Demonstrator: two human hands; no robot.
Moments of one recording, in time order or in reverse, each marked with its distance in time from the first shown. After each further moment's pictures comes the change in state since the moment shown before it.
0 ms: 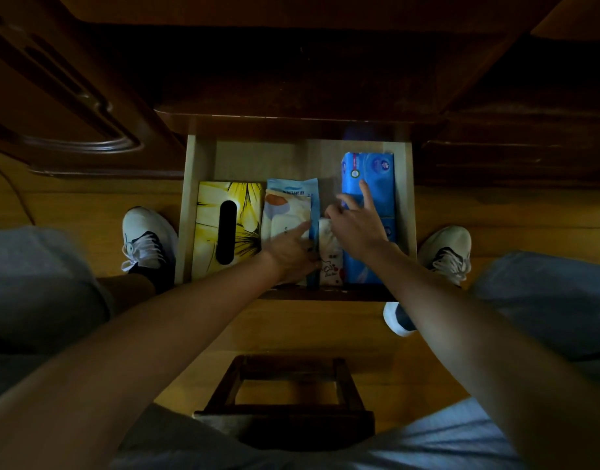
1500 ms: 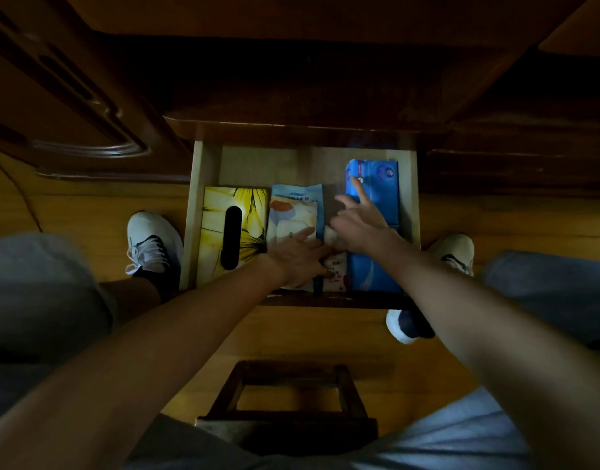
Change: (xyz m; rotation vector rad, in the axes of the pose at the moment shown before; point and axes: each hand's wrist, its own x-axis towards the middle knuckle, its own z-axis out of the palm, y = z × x) left_hand 0.006 -0.009 -0.002 -0.220 0.296 0.057; right_hand 0.019 0.010 -0.026 -0.171 -0.250 -0.126
